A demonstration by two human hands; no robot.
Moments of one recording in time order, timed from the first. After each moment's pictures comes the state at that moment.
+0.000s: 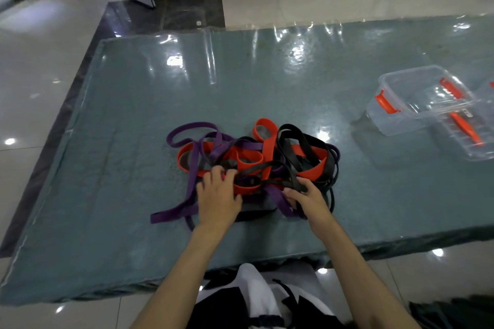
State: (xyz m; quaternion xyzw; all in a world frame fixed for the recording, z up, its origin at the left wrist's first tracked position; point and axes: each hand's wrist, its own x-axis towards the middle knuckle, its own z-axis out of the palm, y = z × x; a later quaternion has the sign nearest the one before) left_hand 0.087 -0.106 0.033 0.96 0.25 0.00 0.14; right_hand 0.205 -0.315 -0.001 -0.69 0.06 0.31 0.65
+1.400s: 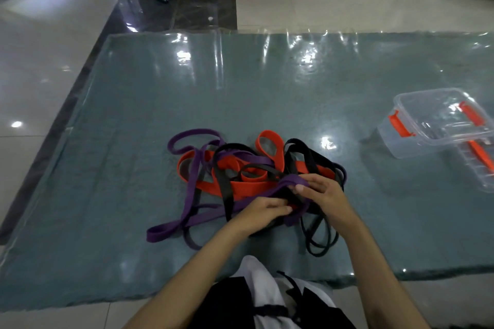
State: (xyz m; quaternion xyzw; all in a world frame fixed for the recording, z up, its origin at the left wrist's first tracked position) left_hand 0.160 -0.142 0.022 0.69 0.18 -0.17 0.67; right_hand 0.282 -0.318 0.037 -0.69 -0.16 0.32 0.63
